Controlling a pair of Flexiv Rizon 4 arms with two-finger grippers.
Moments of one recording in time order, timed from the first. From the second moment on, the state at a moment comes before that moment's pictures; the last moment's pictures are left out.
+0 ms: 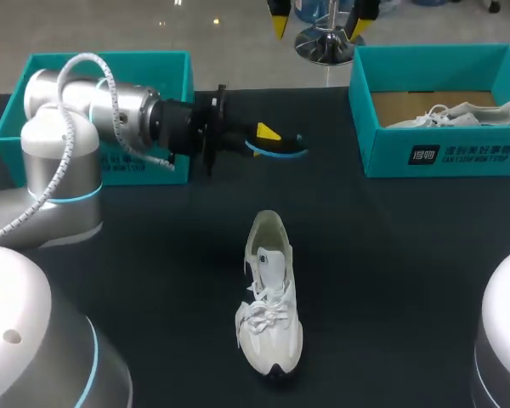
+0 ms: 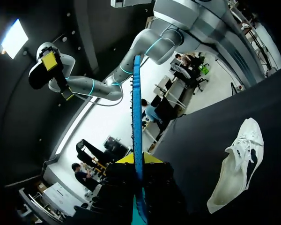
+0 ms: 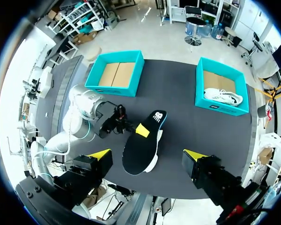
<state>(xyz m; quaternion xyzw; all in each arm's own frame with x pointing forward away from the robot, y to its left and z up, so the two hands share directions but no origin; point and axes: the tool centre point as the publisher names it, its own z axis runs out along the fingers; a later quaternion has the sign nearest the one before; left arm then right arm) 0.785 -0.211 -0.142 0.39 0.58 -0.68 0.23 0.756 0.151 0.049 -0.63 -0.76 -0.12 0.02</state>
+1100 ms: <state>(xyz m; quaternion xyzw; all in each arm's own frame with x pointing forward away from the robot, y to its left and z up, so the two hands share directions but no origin) 0.807 -0.202 -0.134 0.18 0.56 -0.81 0.06 0.756 0.152 0.049 -0.63 -0.76 -0.12 0.02</state>
